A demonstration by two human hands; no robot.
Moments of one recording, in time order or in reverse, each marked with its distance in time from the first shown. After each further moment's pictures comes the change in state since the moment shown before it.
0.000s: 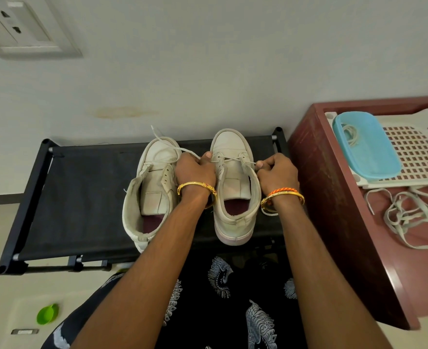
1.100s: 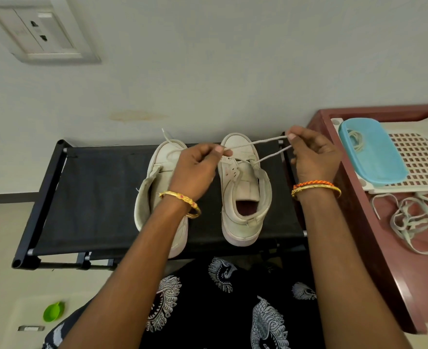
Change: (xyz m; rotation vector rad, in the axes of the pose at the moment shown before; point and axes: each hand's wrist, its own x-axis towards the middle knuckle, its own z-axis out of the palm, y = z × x) left_hand -0.019 0.011 -0.053 -0.209 -0.364 0.371; right_hand 0.009 -0.014 -0.031 0.795 0.238 -0.123
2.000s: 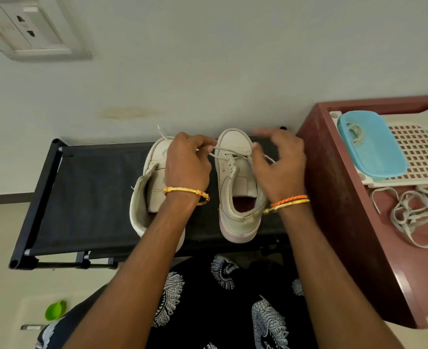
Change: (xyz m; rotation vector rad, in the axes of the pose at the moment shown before) left_hand 0.010 -0.010 0.008 0.502 0.288 0.152; right_hand -0.031 0.014 0.014 -0.560 -0.193 -0.534
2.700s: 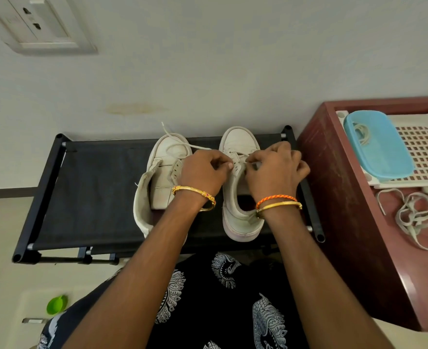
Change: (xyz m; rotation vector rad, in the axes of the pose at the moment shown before) left_hand -0.007 -0.007 0.009 -0.029 -0.294 -0.070; right_hand -0.010 -0.016 0.010 -0.531 -0.256 0.249
